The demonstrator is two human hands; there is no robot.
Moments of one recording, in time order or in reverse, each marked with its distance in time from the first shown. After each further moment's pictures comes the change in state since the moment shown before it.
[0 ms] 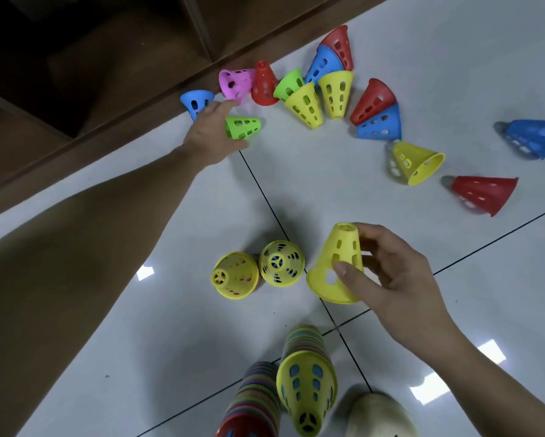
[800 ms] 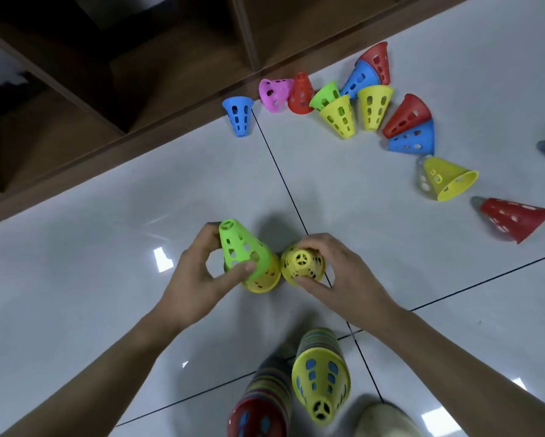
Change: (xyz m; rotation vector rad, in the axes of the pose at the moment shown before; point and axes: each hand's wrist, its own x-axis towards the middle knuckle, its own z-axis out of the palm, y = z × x) left_hand -0.287 0.041 -0.025 -0.724 0.020 -0.100; right_hand 0.041 0.049 0.045 -0.491 -0.377 -0.292
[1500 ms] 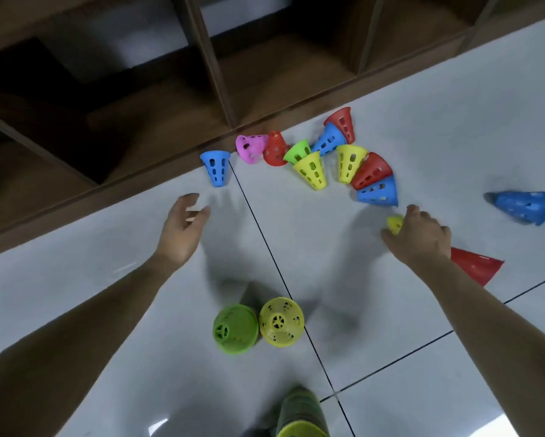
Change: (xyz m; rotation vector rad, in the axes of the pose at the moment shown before) left_hand 0.176 -0.034 -0.023 0.023 0.250 -0.175; right_hand 0.073 0.097 -0.158 -0.813 0.319 0.808
